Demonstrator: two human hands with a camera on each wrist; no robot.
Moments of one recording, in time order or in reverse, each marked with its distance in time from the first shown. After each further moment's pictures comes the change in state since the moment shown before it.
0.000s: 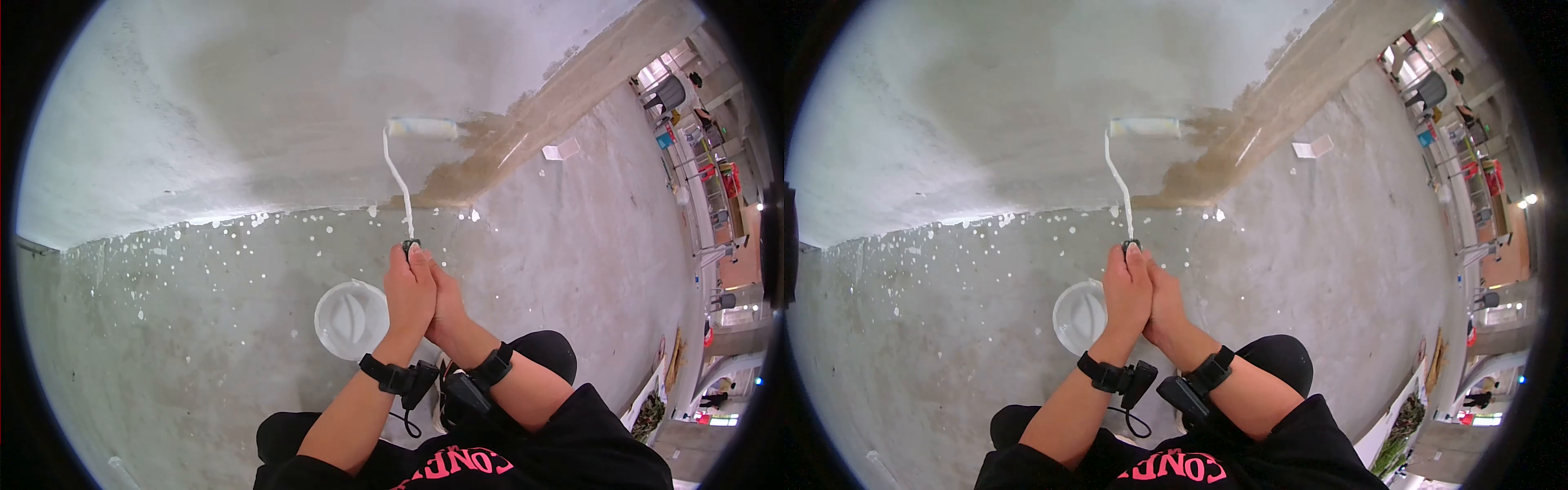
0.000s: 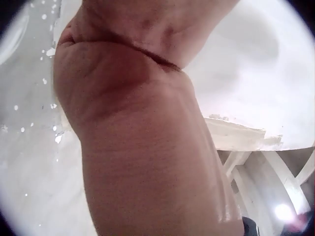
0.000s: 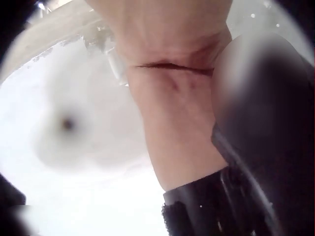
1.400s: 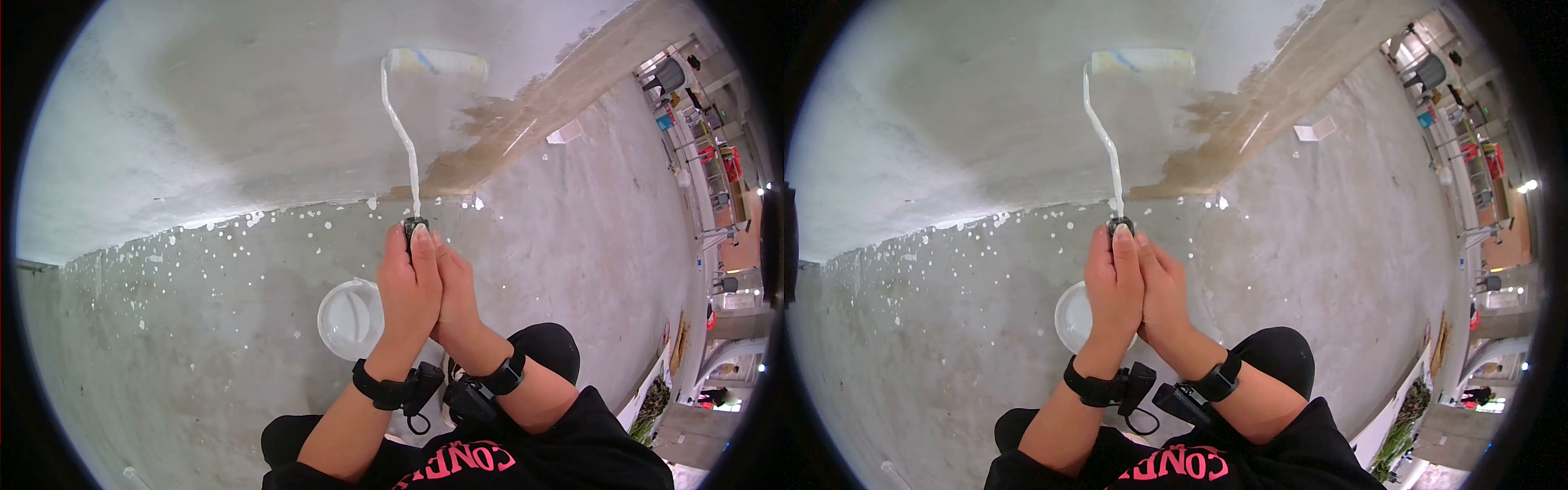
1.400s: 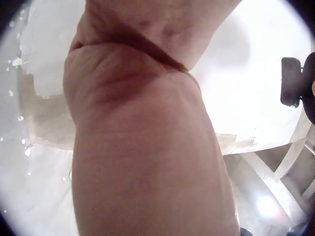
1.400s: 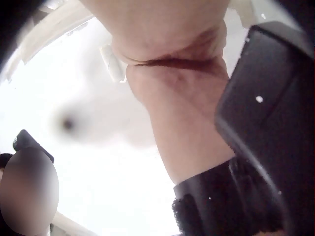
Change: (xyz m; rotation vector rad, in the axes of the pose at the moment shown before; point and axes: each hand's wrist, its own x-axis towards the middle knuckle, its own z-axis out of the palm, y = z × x) left_hand 0.014 0.040 -0.023 -0.185 -0.050 0.143; right_hand -0.011 -0.017 0.042 -0.176 -0.036 -0.276
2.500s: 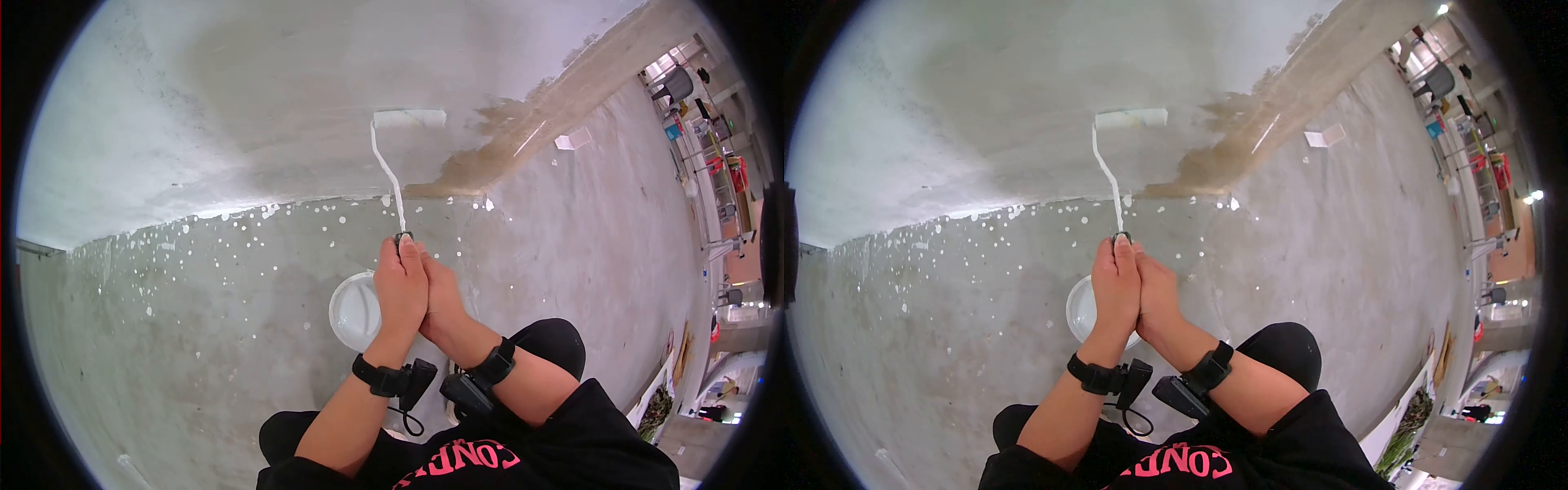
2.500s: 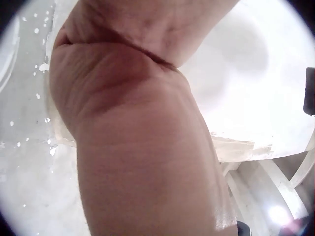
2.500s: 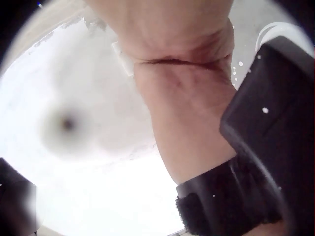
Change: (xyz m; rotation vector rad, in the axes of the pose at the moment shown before) left_hand -0.013 -0.040 -0.021 0.075 0.061 -0.200; right_hand 0.004 0.051 -0.013 0.085 0.053 0.278
